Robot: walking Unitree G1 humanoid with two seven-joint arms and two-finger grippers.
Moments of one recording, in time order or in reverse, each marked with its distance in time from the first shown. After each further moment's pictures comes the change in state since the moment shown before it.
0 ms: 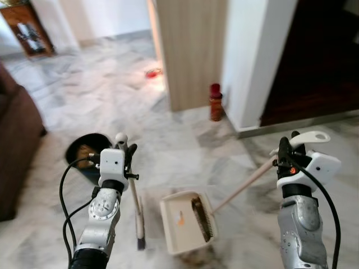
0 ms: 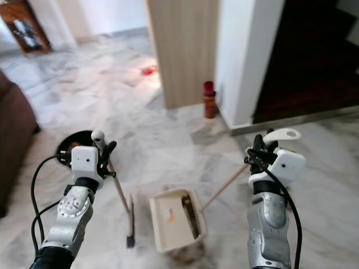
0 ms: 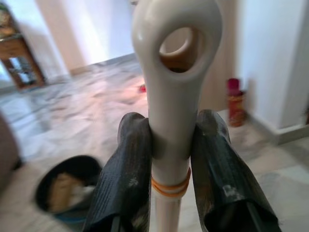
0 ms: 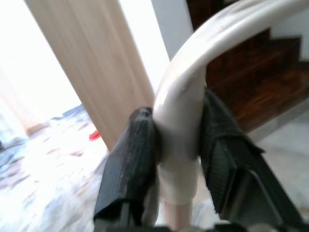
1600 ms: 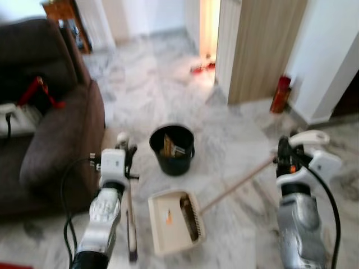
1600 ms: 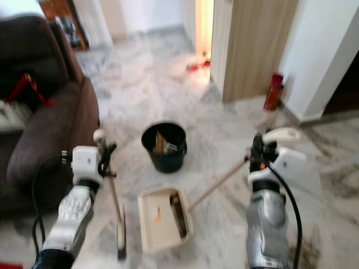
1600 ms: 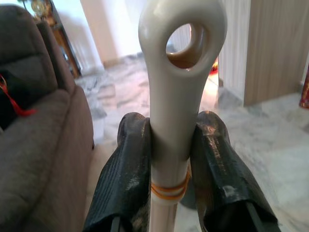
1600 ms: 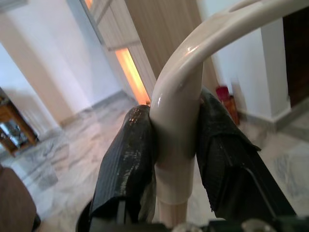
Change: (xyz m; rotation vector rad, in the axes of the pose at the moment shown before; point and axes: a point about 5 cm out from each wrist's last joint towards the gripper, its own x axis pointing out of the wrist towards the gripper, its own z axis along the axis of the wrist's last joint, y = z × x) left arm 0.001 0.000 0.000 0.003 0.004 0.012; right arm 0.004 0.003 0.004 0.042 -0.008 0.011
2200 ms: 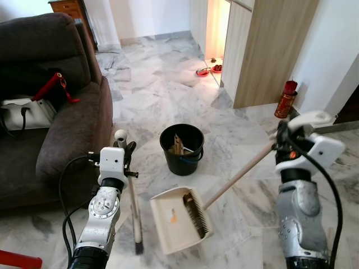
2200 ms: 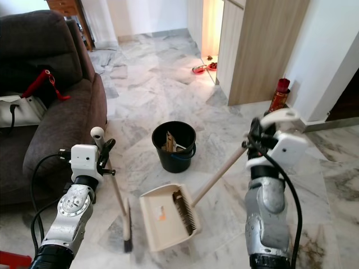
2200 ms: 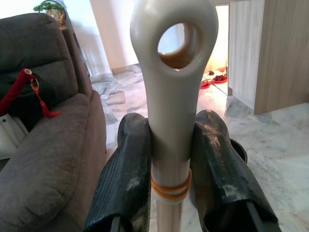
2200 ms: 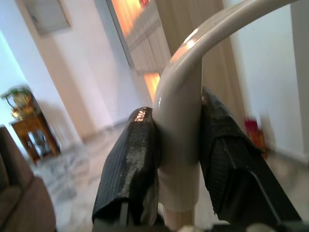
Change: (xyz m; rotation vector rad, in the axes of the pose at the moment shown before) left arm 0.002 0.002 0.004 0.019 -0.026 0.005; right arm 0.018 0.022 0.037 -0.018 -0.130 0.070
